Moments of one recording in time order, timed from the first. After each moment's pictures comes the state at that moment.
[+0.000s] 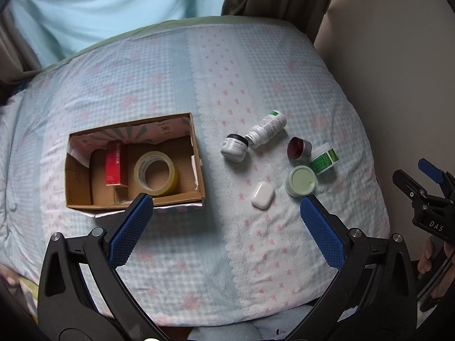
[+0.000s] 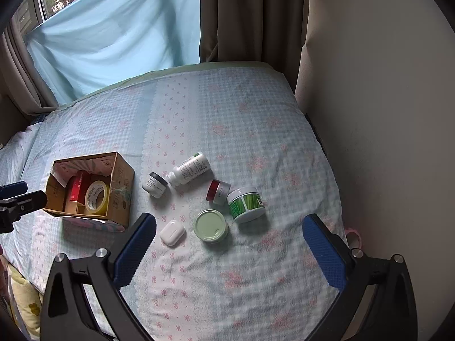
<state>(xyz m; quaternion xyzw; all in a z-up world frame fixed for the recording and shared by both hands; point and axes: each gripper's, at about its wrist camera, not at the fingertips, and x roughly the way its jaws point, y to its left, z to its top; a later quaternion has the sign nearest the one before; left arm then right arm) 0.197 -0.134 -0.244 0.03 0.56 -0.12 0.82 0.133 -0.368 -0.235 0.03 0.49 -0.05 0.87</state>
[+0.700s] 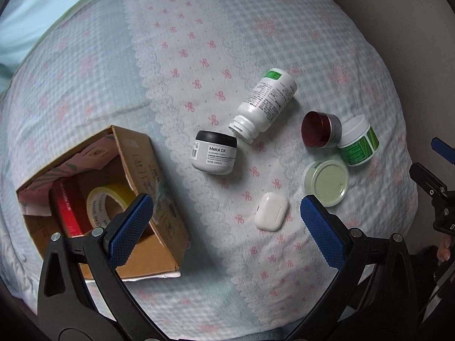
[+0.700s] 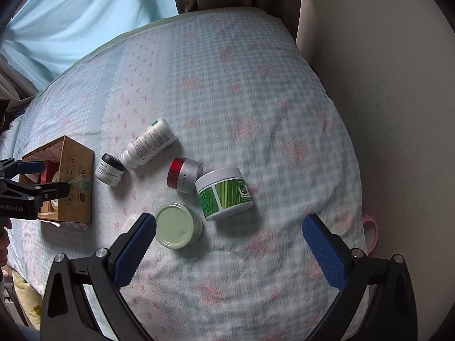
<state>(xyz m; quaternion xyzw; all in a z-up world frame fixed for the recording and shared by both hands) 0.320 -0.215 -0.394 0.13 0.67 -0.17 0.71 0.210 -0.426 -0.345 0.06 0.59 -0.05 0.80</state>
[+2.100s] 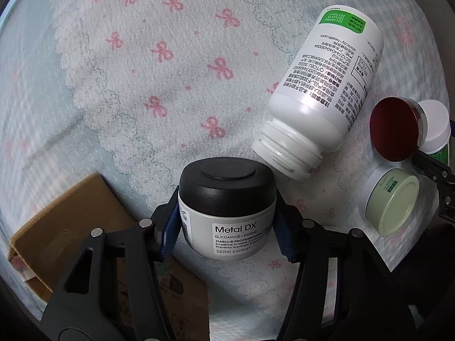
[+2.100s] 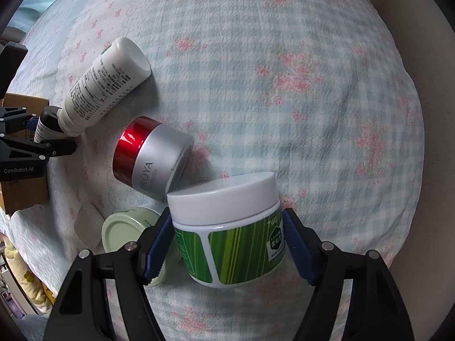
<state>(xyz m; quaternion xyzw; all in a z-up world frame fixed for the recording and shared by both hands) 0.403 -0.227 -0.529 0.20 0.74 -0.20 0.61 0.284 -0.406 -0.481 0.01 0.73 0.01 0.69</state>
